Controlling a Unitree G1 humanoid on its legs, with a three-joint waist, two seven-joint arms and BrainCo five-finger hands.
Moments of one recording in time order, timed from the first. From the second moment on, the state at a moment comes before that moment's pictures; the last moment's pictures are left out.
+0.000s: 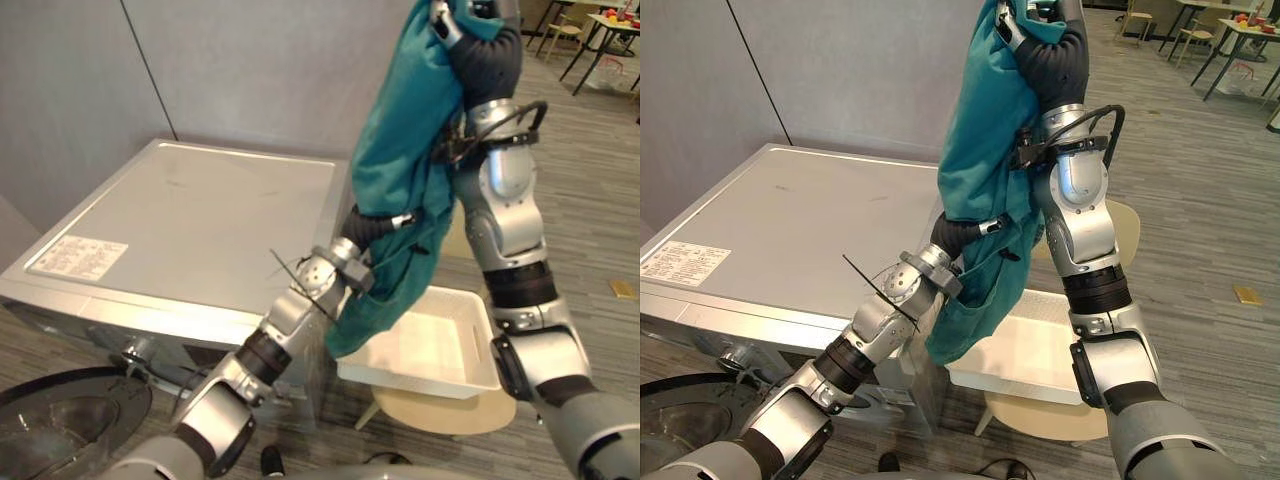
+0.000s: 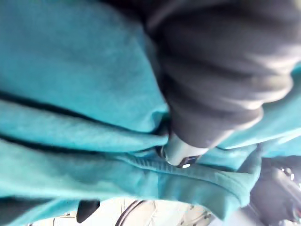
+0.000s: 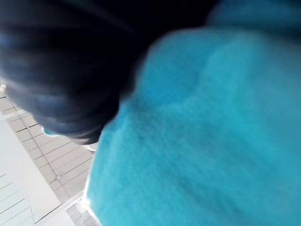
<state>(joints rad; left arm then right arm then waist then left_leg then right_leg) -0.58 0.10 -0.54 0.19 -0.62 -0.14 -0.01 -0.89 -0.32 0.09 0.10 0.32 -0.19 -0.12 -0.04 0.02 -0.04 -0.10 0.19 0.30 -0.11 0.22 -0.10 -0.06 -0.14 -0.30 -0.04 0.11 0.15</state>
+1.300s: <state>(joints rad) -0.26 0.35 0.52 -0.28 -0.42 -0.25 0.24 -0.16 -0.47 -0.26 0.34 0.22 0.05 0.07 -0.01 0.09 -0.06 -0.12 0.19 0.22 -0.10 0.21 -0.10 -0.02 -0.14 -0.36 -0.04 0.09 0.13</state>
